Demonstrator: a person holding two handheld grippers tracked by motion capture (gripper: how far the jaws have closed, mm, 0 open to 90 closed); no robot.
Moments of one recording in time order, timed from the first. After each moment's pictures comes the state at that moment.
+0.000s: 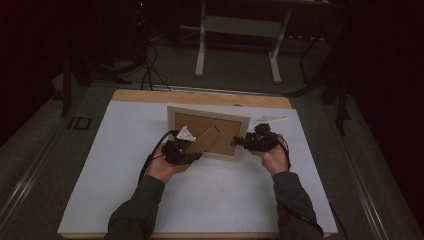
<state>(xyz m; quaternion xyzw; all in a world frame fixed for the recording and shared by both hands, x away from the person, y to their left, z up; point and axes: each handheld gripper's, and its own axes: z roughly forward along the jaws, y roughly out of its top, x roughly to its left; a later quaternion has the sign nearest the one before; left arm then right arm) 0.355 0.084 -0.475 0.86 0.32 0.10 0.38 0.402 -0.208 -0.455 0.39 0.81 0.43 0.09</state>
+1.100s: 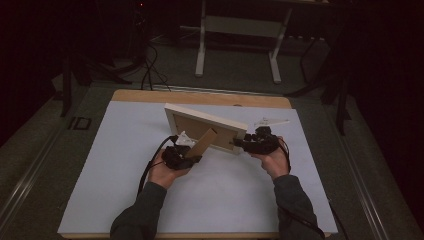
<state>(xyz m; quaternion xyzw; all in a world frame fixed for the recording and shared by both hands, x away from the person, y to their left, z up) 0.345 0.085 -0.492 0.85 0.34 0.10 0.39 0.391 -0.209 -0.455 0.38 0.80 0.45 0.09</state>
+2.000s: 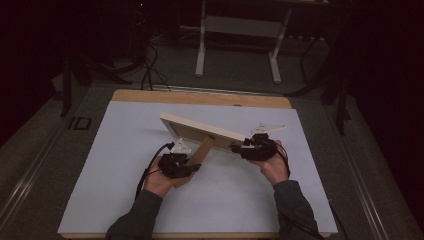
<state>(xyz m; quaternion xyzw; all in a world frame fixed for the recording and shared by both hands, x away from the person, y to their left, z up) 0.323 0.091 -0.496 0.85 0.33 0.08 0.41 0.374 -0.202 -0.459 0.35 0.82 0.44 0.10</state>
